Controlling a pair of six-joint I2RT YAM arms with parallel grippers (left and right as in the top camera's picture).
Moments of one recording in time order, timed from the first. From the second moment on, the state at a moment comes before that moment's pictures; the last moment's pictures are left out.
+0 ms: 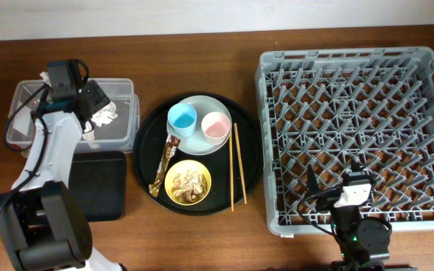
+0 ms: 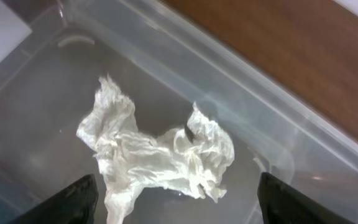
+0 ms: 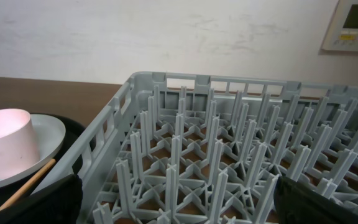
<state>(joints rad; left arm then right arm) 0.16 1.80 1.35 -0.49 -0.18 -0.41 0.05 0.01 0.01 -0.07 -0.02 -0.03</state>
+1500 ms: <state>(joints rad) -0.37 1.59 1.40 -1.14 -0.07 -0.26 0.05 0.01 0.01 -0.07 -0.02 -0.03</state>
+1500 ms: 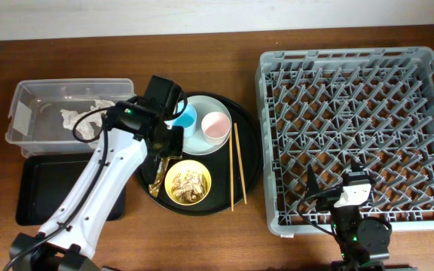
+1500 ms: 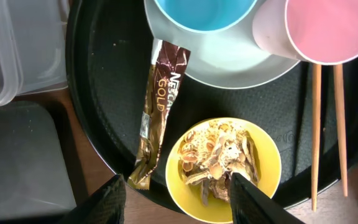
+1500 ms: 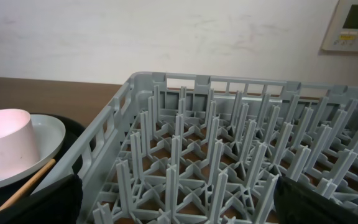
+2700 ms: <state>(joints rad) -0.37 1.42 0.97 -0.67 -0.07 -0.25 0.05 0.01 0.01 -0.07 -0.02 -0.03</state>
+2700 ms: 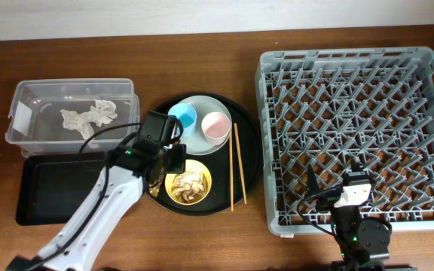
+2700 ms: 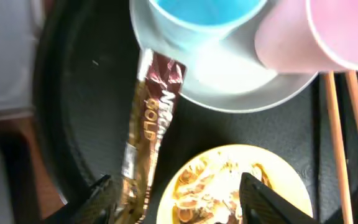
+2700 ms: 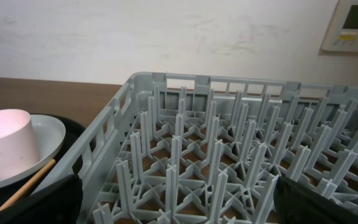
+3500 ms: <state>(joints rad) -0.37 1.68 0.97 -0.53 -0.19 -0.32 0.05 0.01 0.01 -0.07 -0.02 -0.03</state>
